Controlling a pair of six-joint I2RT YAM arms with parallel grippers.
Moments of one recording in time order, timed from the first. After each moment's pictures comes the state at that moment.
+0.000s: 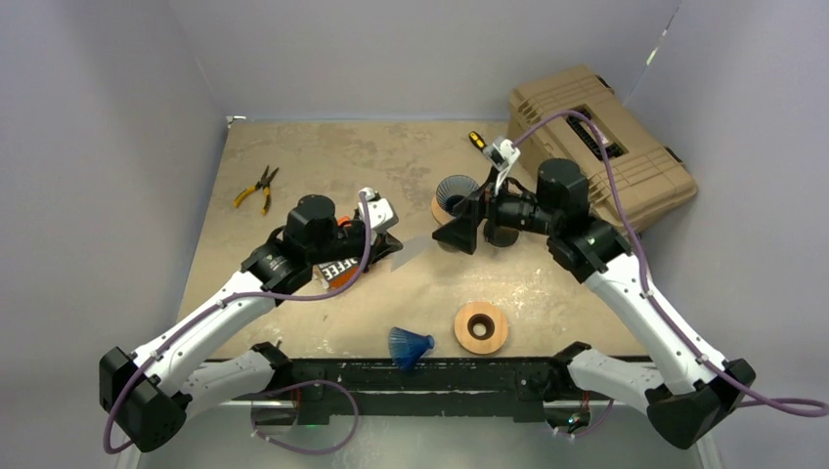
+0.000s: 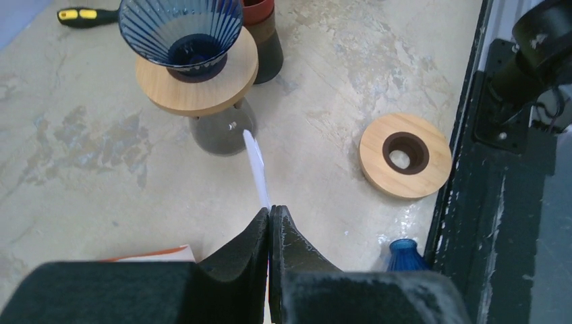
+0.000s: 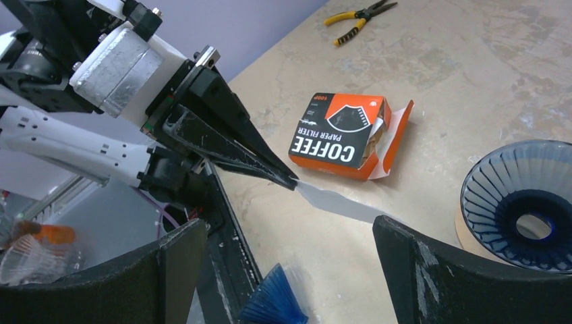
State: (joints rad) left arm -0.66 1.01 0.86 -0.22 0.45 0.15; right arm 0.52 1.07 1.16 -0.36 -0.61 0.27
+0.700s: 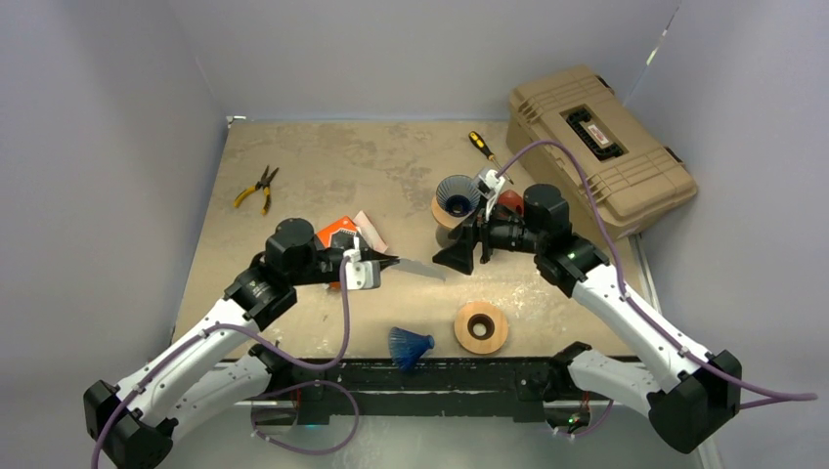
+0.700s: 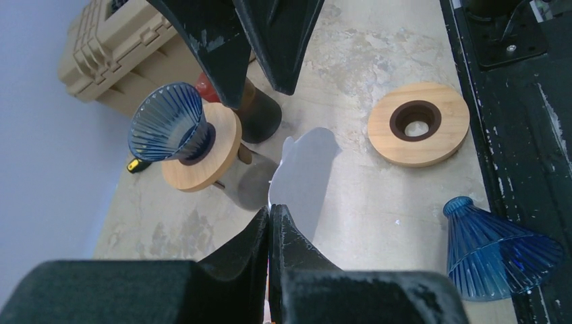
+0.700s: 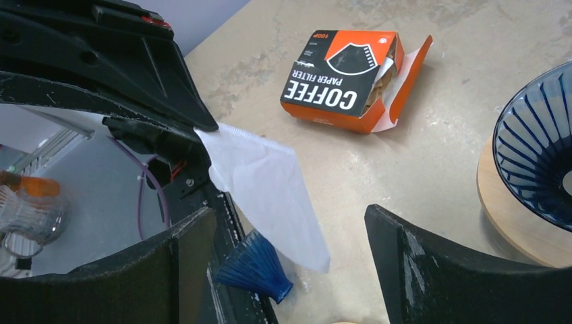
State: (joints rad) left arm -0.66 0.81 0.70 -0.13 0.67 0.64; right arm 0.52 1.03 0.86 -0.17 -0.68 0.22
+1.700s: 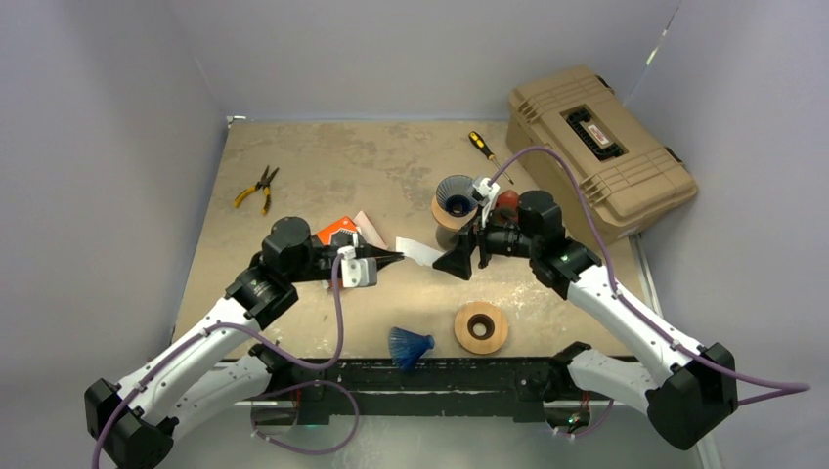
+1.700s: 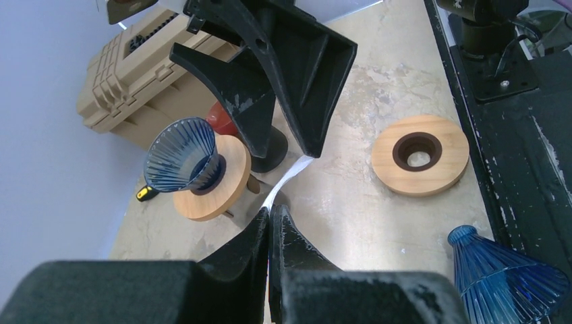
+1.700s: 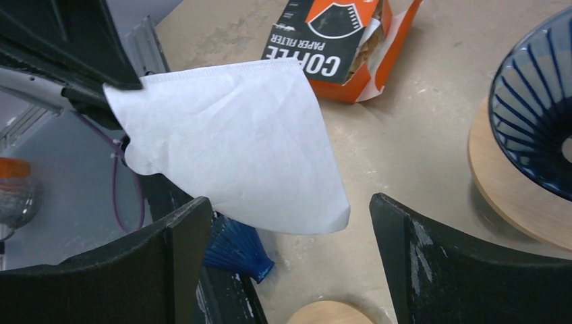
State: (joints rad) left arm -0.66 0.82 0.70 -0.03 0.73 0.60; right arm 0.52 1.05 0.79 -0.14 -0.67 0.17
